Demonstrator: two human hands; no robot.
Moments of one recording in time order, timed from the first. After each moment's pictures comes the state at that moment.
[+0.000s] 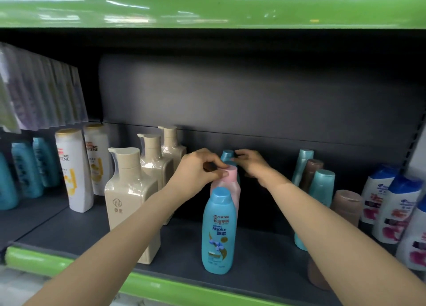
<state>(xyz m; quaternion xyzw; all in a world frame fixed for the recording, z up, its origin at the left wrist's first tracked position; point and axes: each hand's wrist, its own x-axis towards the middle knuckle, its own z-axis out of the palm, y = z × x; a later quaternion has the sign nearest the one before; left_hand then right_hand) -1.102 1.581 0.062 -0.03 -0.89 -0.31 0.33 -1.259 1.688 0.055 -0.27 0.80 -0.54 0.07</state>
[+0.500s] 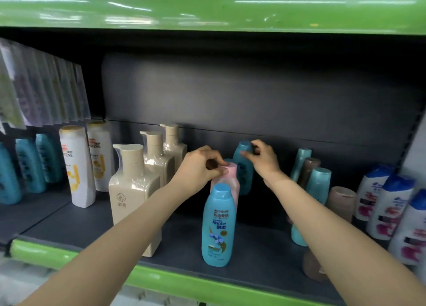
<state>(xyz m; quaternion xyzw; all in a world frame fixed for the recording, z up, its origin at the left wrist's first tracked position) -1.099 1.584 0.063 -0.01 -0.91 -0.26 0.33 -1.251 1.705 0.057 -0.26 0.79 -0.55 -0.11</state>
